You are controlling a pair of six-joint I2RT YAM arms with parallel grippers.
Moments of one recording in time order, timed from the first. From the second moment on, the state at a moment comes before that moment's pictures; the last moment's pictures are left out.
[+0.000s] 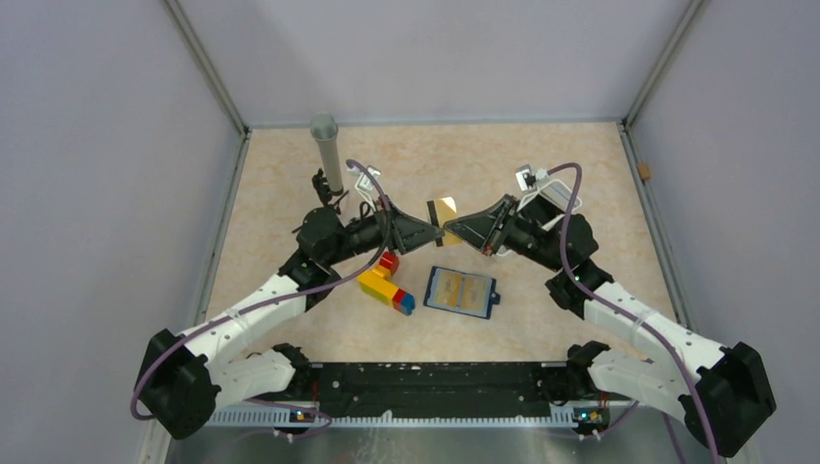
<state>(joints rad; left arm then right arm) -0.66 1.07 0.69 0.55 0.57 -0.95 0.63 0.96 0.59 0.58 -0.45 0.82</state>
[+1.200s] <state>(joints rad) -0.67 1.47 0.94 -0.29 0.65 -0.54 0.64 0.95 0.53 -0.42 0.04 0.79</state>
